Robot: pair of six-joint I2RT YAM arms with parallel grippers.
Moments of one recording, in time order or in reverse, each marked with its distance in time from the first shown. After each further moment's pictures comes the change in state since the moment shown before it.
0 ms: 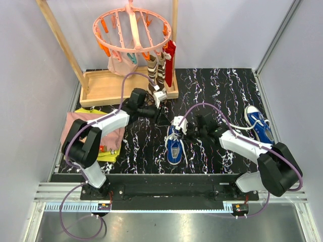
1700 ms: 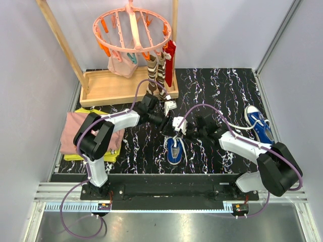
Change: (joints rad) left arm -0.103 0.171 0.076 -0.121 0.094 0.063; right arm 0.011 0.000 -0.022 0.075 0.035 -0.040
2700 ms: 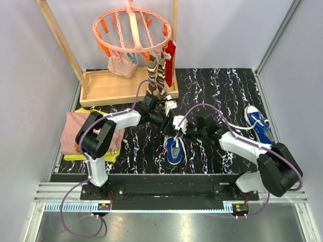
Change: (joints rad) left arm 0.000 0.031 0.017 0.009 0.016 -0.022; right arm 0.001 -0.002 -0.005 0.022 0.017 0.045
